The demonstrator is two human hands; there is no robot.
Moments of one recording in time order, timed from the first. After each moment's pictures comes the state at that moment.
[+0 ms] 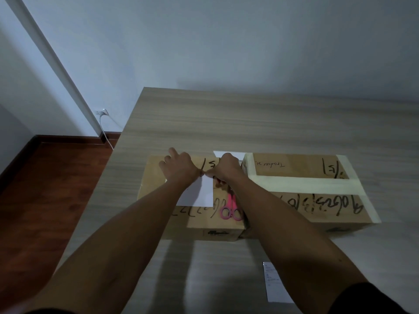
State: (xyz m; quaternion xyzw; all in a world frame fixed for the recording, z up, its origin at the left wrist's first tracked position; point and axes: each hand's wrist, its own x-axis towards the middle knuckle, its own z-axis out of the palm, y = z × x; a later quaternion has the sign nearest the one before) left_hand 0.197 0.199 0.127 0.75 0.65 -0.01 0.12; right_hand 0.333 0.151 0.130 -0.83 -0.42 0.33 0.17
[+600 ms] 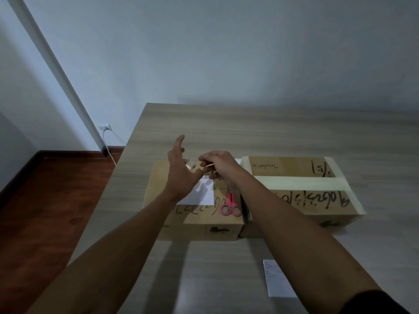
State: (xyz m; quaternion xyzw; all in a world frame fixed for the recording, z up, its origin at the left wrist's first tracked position) left_hand 0.157 0.148 0.145 0.72 0.42 0.40 0.37; right_hand 0.313 0.123 0.172 -0.65 -0.34 0.51 0.45
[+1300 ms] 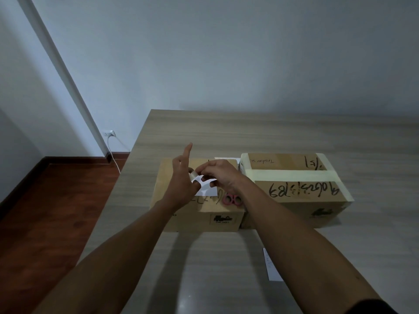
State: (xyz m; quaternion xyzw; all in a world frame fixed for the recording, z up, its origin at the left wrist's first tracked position) left_hand 0.110 0.101 0.147 0.79 0.37 0.35 0.34; right_hand 0.276 0.061 0.184 -0.62 -0.41 0.52 0.42
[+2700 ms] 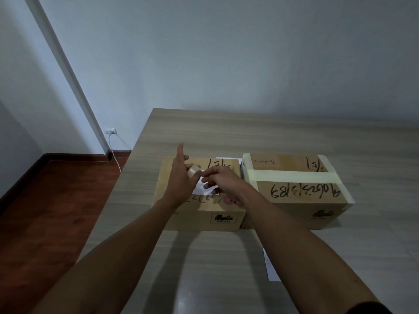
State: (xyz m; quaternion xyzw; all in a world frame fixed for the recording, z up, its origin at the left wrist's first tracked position) left_hand 0.111 0.108 0.144 0.74 0.42 0.39 0.35; right_hand 0.270 0.051 0.167 -0.66 -0.39 0.51 0.39
